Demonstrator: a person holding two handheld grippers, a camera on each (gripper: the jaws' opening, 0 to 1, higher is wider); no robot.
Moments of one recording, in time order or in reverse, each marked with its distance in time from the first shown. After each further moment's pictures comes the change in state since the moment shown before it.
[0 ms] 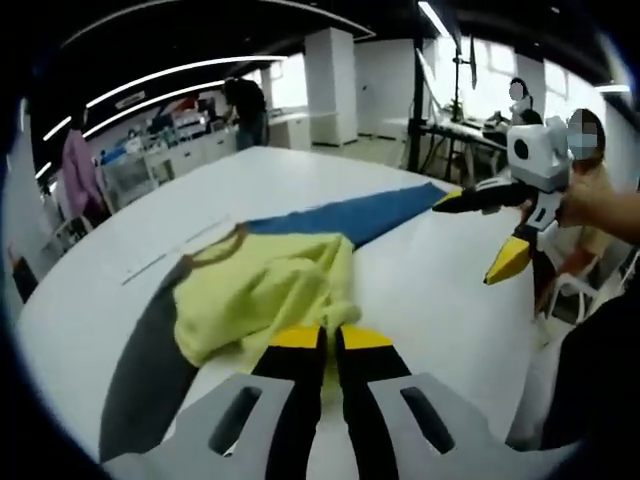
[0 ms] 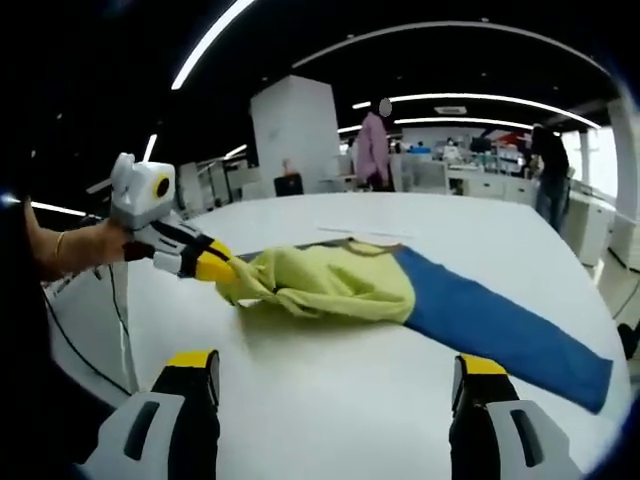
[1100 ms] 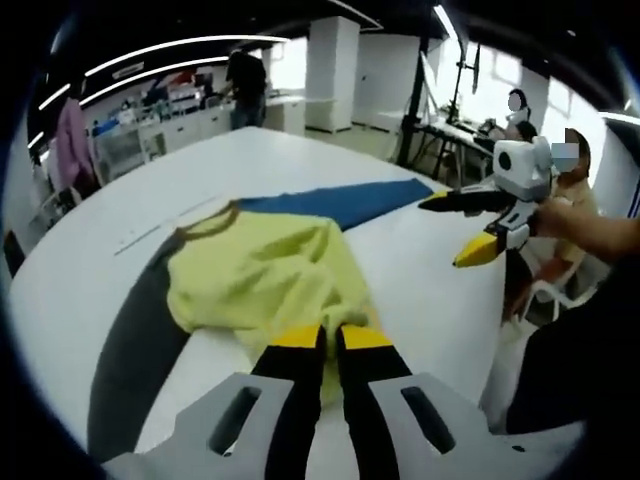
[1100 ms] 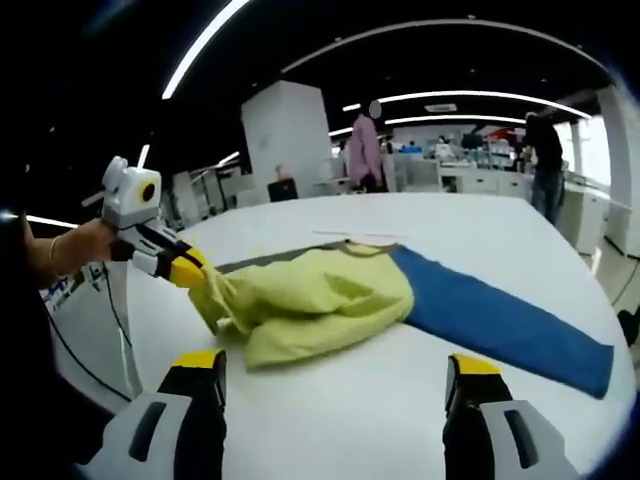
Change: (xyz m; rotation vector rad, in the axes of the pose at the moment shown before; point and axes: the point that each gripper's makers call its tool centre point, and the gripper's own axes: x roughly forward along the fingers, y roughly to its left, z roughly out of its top) left arm -0.021 -0.010 -0.023 -0.080 0.085 -0.072; right arm -0.002 0.005 0.000 0.048 -0.009 -0.006
